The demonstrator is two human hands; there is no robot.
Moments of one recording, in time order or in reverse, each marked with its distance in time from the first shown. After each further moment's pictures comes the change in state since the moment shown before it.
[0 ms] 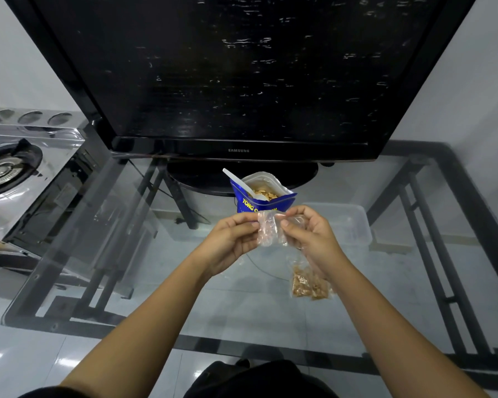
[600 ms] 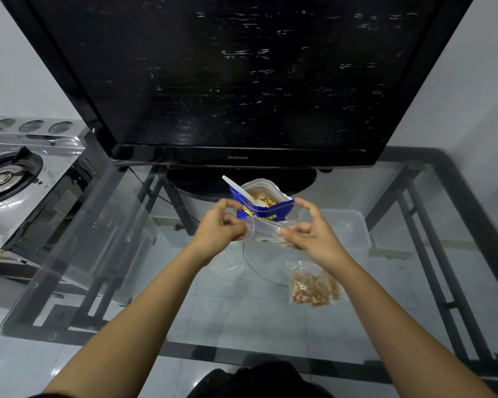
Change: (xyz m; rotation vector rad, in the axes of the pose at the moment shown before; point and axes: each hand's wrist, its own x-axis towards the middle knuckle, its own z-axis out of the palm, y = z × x) left_hand -0.003 0.030 -0.005 0.522 0.259 0.148; right_hand 0.008 -0.007 -0.013 -0.347 0.009 0.058
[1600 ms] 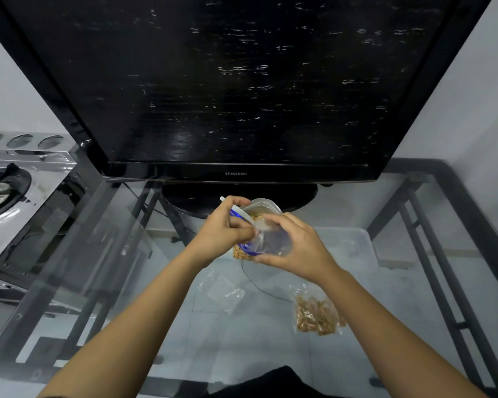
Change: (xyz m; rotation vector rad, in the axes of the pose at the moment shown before) left_hand 0.040 0.025 -0.008 0.119 -0.129 0.088; right_hand 0.040 -0.015 0.014 -0.627 -0.016 -0.469
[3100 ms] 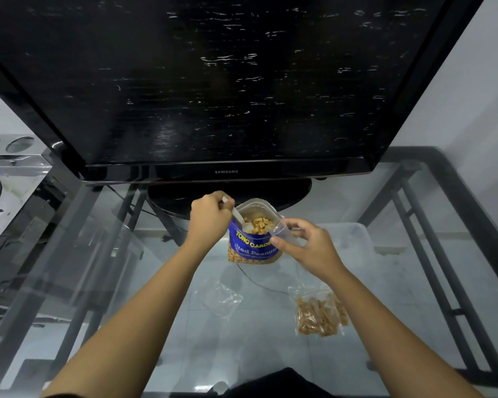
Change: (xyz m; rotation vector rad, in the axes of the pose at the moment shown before) left_hand 0.059 -0.013 -0.007 0.436 0.363 0.016; right_hand 0.003 0.041 0.007 0.368 0.125 0.405
